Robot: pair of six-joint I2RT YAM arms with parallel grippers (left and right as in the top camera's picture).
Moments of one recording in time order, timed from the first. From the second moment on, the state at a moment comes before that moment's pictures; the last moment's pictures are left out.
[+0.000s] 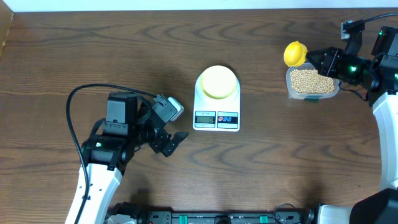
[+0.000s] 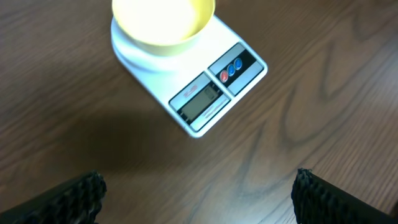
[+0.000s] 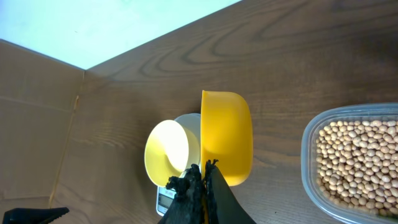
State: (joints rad) left arm -0.16 1.04 0.84 -0.74 0.50 0.51; right arm -0.21 1.51 1.34 -0.64 -0.76 0.20
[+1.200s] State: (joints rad) left arm 0.13 1.02 0.70 -0.71 0.81 0.75; right arm -0.21 1.51 1.34 -0.67 -0.74 0.17
